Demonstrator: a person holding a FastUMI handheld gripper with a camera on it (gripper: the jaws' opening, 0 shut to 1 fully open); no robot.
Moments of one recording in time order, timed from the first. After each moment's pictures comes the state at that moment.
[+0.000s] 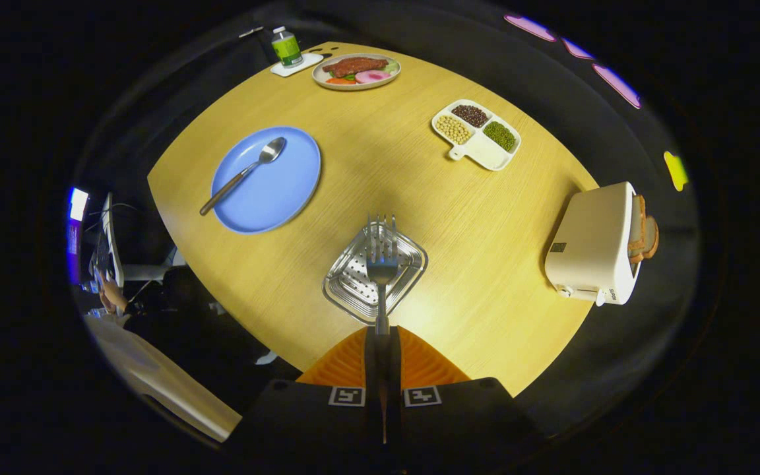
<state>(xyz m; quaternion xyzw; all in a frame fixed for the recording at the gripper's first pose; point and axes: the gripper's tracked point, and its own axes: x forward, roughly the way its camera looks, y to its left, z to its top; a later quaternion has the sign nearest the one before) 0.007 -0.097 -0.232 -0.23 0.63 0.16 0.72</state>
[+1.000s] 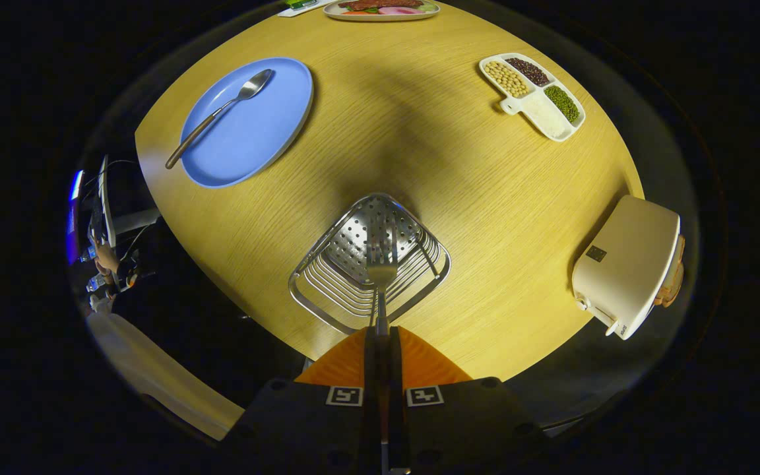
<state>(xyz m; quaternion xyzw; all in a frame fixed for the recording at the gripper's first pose) 0.018 -0.105 -0.277 -0.28 0.73 0.17 0.60</state>
